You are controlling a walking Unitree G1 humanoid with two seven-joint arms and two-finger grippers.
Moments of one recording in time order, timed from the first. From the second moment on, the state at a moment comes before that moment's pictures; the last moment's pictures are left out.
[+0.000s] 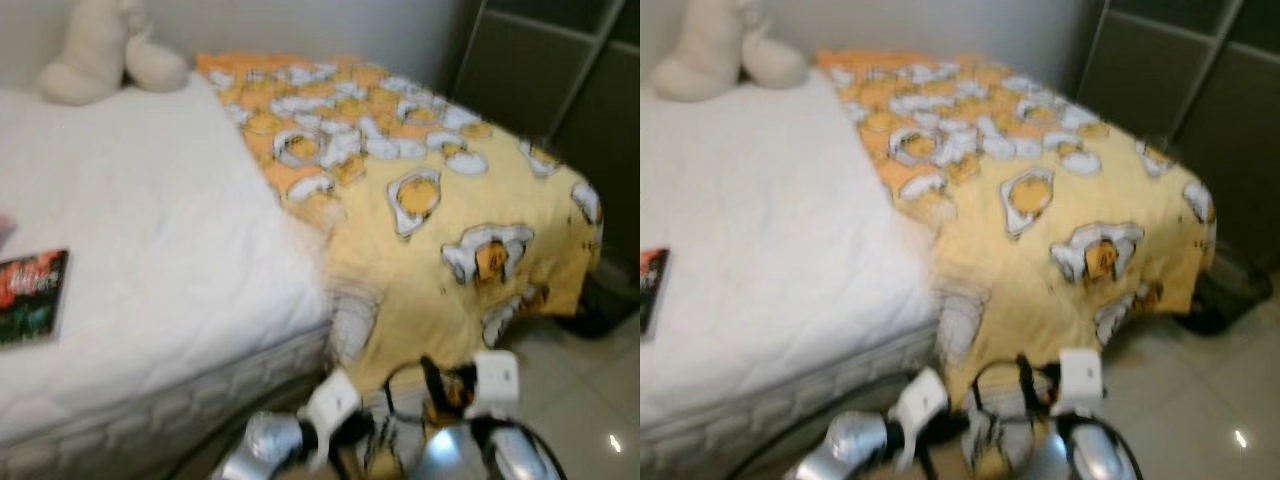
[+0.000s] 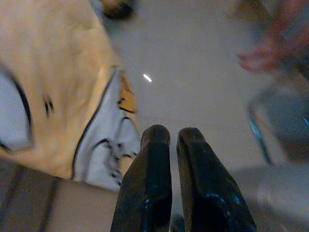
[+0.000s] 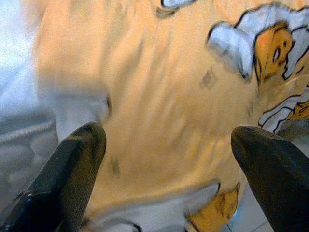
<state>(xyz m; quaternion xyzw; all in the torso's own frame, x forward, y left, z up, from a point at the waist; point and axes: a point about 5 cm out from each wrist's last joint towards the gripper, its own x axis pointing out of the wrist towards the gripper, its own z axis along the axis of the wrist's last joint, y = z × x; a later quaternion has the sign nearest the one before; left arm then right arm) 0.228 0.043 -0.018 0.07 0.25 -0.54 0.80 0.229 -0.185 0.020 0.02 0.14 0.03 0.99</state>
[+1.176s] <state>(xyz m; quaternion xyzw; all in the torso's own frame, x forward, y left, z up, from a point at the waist) 0.312 0.116 0.079 0.02 0.01 -0.09 1.00 0.281 -0.190 0.078 0.02 0.02 -0.03 1.00</state>
